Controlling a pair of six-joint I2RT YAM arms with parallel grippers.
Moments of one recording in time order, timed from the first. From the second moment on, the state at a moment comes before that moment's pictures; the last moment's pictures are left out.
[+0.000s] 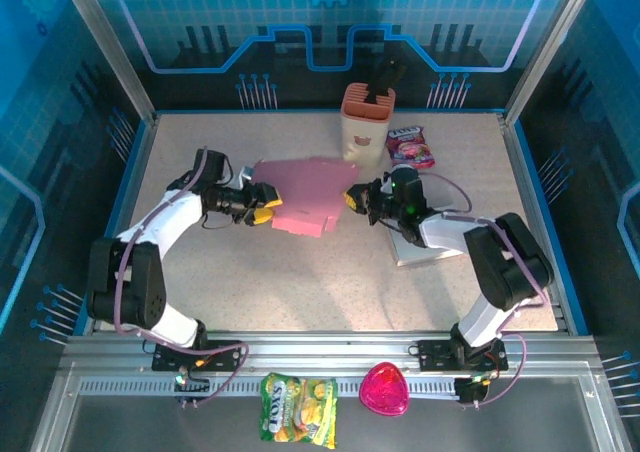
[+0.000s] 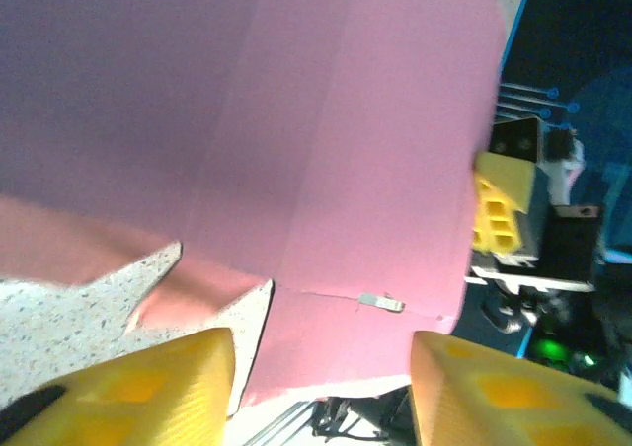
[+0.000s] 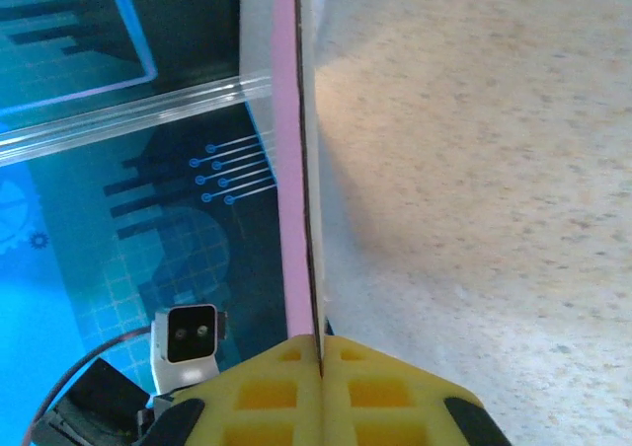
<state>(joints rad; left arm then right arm) -0.07 1.49 1.00 -0.52 0.82 -0.74 0.41 1.64 0.78 0.46 -0.49 1.51</state>
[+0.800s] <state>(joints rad) -0.07 1.16 1.04 -0.62 0.46 -0.68 0.84 1.47 1.48 -0.50 0.10 1.35</state>
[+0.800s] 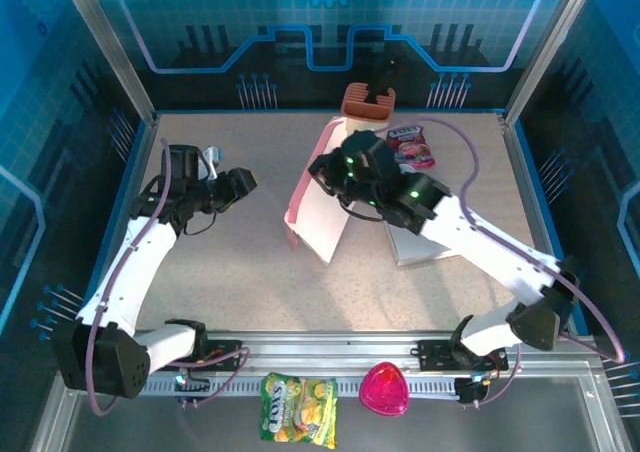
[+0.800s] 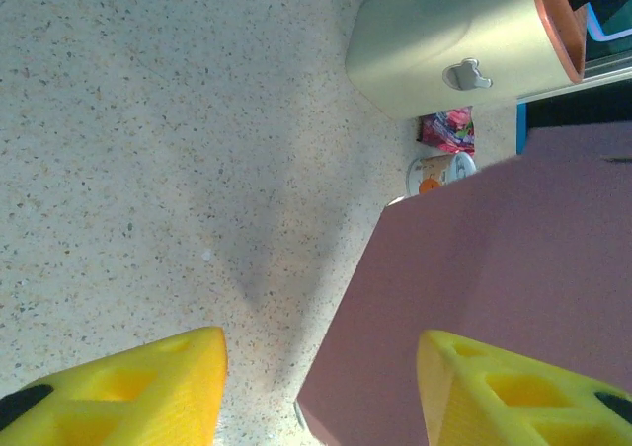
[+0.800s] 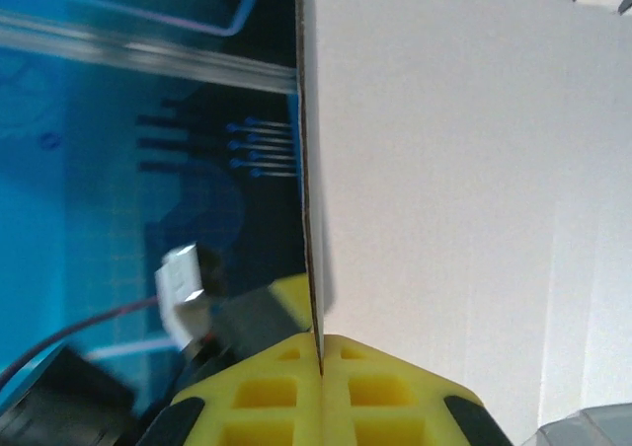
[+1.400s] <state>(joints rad) -0.08 1.14 0.94 -0.74 0.47 -0.58 0.77 1.81 1.38 -0.16 -0.02 1.35</state>
